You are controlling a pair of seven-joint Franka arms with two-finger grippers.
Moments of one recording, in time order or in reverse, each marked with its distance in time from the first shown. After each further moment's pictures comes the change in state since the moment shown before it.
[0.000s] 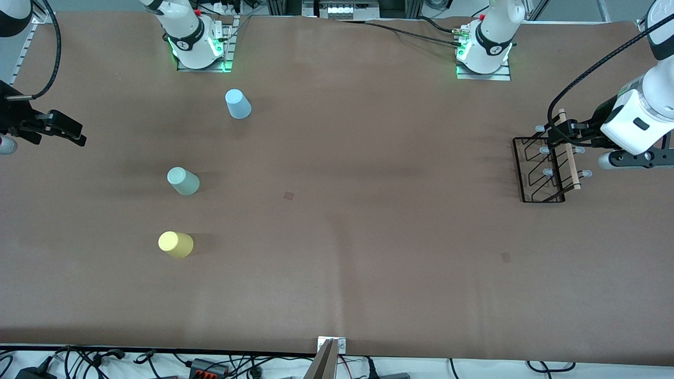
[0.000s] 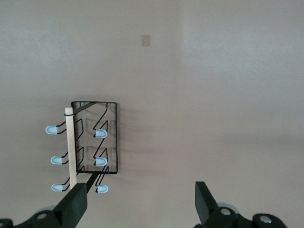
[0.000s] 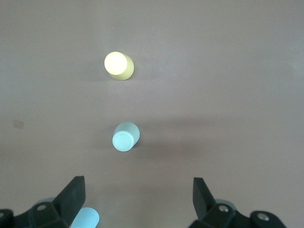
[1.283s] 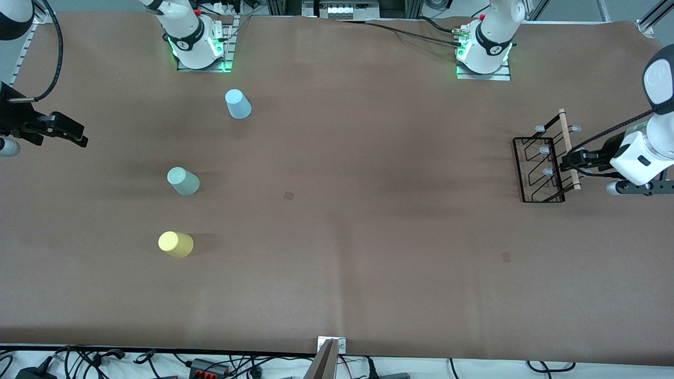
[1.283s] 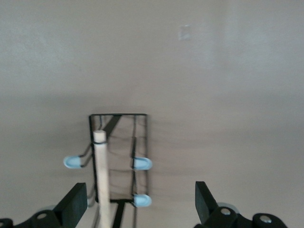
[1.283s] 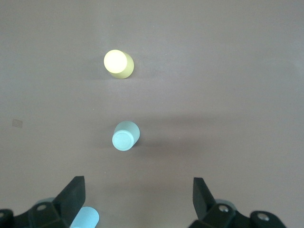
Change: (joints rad) left arm 0.200 0.051 0.012 -0.277 0.004 0.325 0.253; right arm 0.000 0.013 0.001 -0.001 0.000 0.000 0.000
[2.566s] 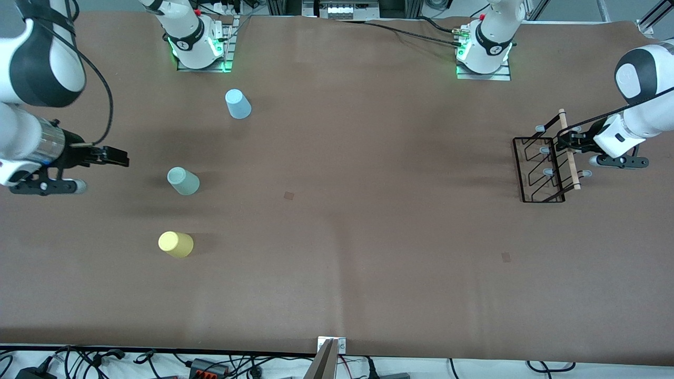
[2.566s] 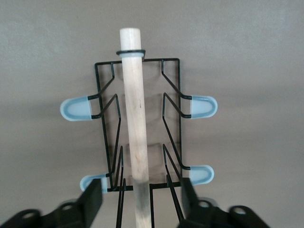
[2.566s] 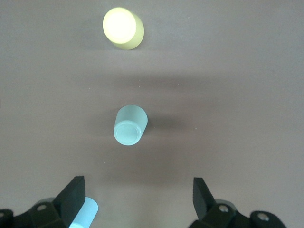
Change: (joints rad) left arm 0.146 -0.124 -0.009 -0.418 0.000 0.254 0.183; right arm 0.044 0.184 0.003 -0.006 0.000 0.000 -0.001
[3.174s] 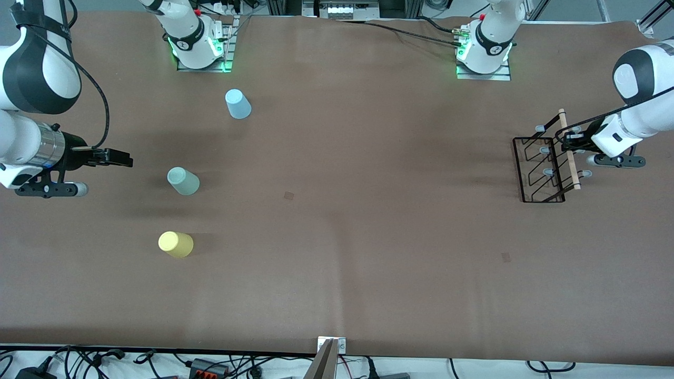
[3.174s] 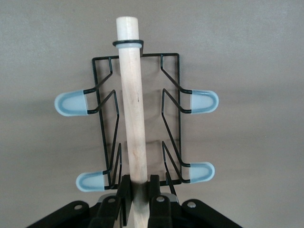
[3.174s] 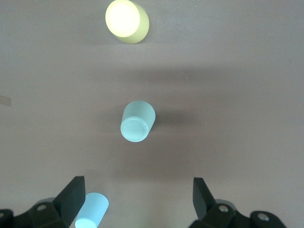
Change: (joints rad) left arm 0.001 -0.001 0.000 -0.009 0.000 0.000 0.000; right arm -0.011 0.008 -0.010 0.002 0.054 -0.020 0.000
